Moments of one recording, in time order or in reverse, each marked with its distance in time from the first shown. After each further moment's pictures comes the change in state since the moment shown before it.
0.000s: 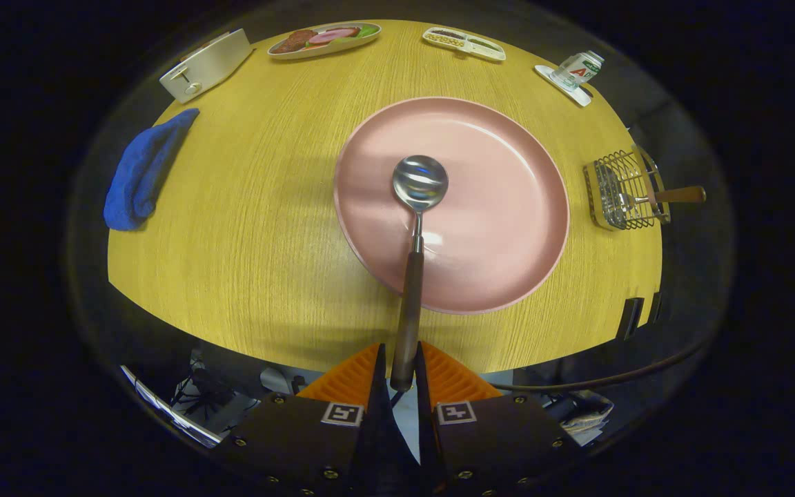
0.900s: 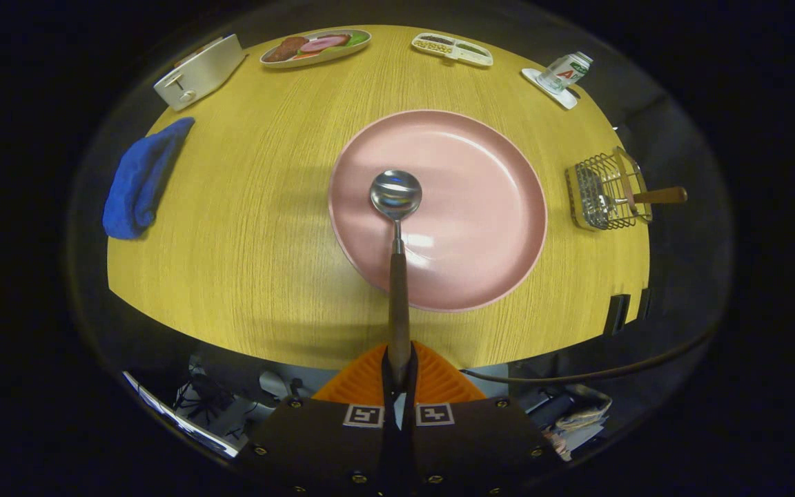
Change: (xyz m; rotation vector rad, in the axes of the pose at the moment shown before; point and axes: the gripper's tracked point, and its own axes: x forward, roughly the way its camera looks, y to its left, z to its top) arm -0.031 -0.012 0.006 0.039 -0.015 -0.055
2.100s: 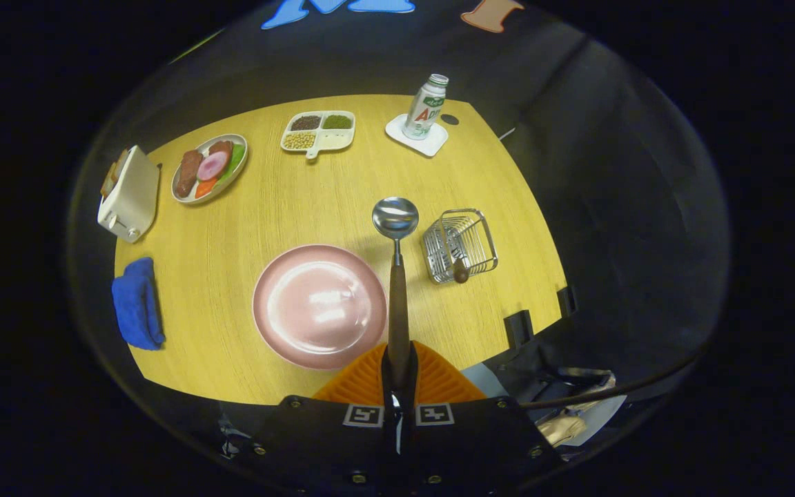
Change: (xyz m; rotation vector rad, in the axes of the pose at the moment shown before) arm -0.121 -0.148 0.084 0.302 -0.166 -0.121
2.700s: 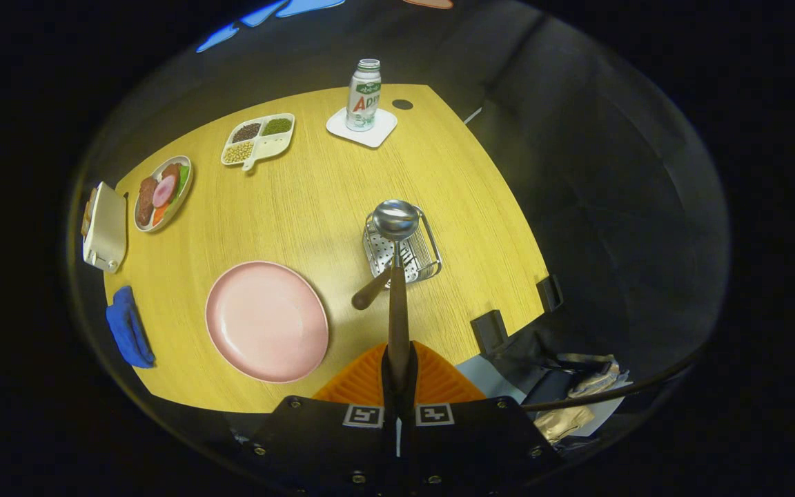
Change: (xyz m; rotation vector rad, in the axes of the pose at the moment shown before) arm 0.041 -0.076 0.008 0.088 0.074 -0.015
